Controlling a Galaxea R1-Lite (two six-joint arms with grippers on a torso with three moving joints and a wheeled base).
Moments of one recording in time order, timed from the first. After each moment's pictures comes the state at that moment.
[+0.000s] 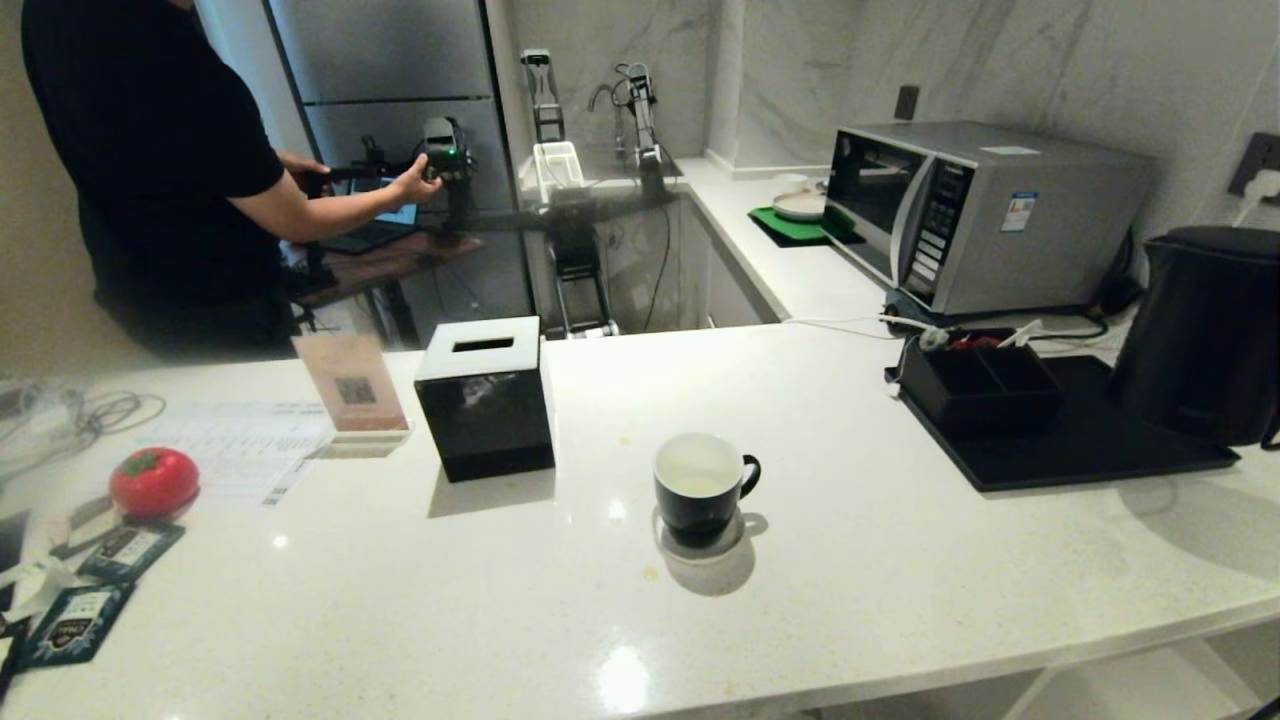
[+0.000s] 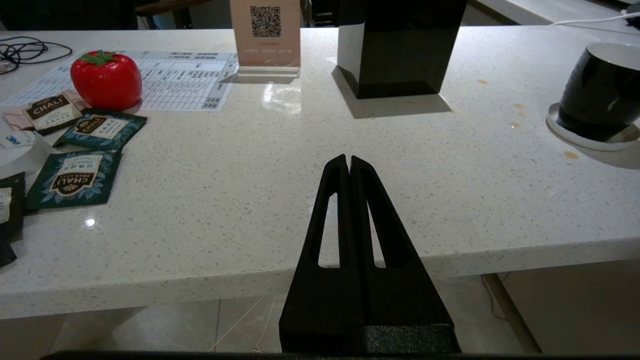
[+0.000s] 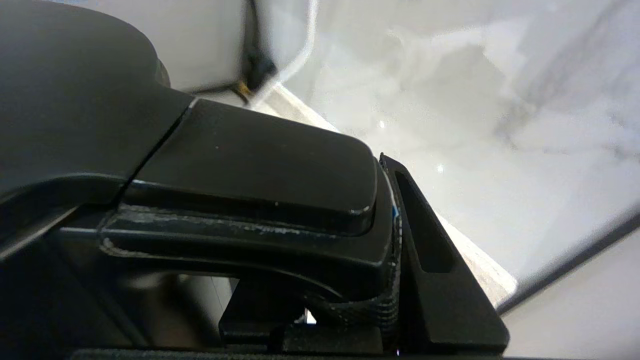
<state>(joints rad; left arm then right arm) 0.00 0.00 0.00 0.00 0.00 -0.05 -0.56 1.83 -1.11 -0.73 -0.10 -0.17</state>
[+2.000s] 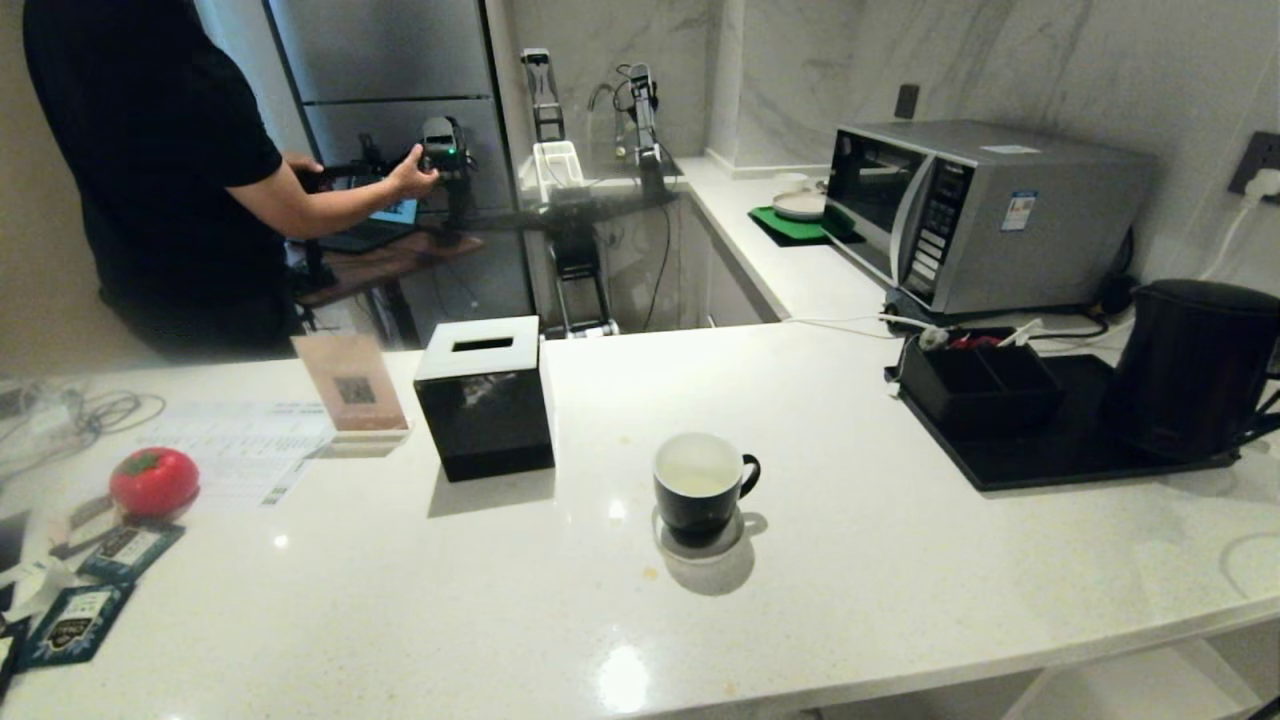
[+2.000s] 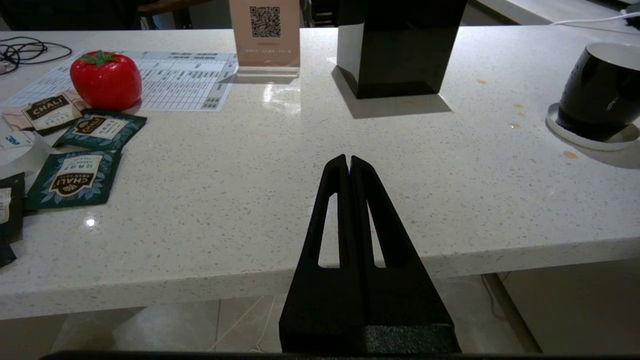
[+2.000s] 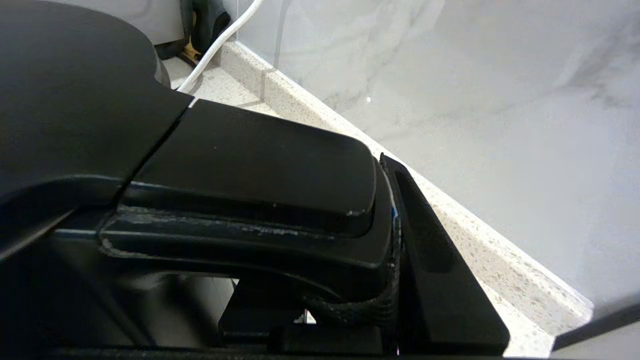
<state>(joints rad) 0.00 0.00 0.00 0.00 0.00 -0.05 -0.61 2.23 -1.42 -0.78 -0.12 -0.15</state>
